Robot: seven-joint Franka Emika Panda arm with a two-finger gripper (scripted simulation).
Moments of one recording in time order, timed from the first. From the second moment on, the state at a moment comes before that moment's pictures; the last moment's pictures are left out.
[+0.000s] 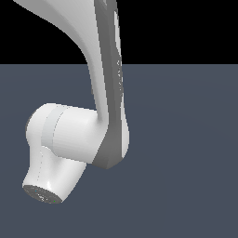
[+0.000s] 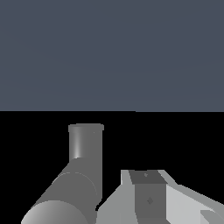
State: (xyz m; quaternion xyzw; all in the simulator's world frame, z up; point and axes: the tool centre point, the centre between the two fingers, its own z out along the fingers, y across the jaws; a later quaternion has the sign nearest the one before) arm 0.004 0.084 0.091 0.06 0.70 -0.06 0.70
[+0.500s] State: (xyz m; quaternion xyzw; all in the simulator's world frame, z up) arm 0.004 0.085 0.106 0.06 0.71 -0.06 0.70
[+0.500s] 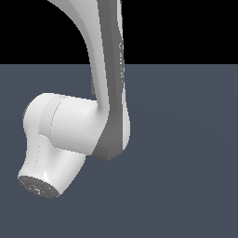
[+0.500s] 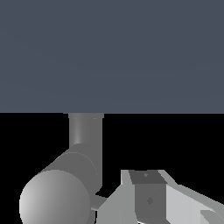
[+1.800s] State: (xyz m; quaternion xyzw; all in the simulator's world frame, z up) arm -0.007 0.053 0.152 0.04 0.71 -0.04 0.70
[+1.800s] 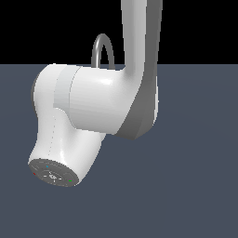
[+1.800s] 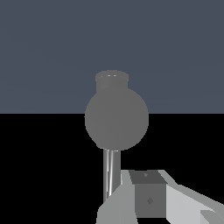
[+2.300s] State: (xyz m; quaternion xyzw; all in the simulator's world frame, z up) arm -0.009 0.040 0.154 0.04 0.70 -0.03 0.71
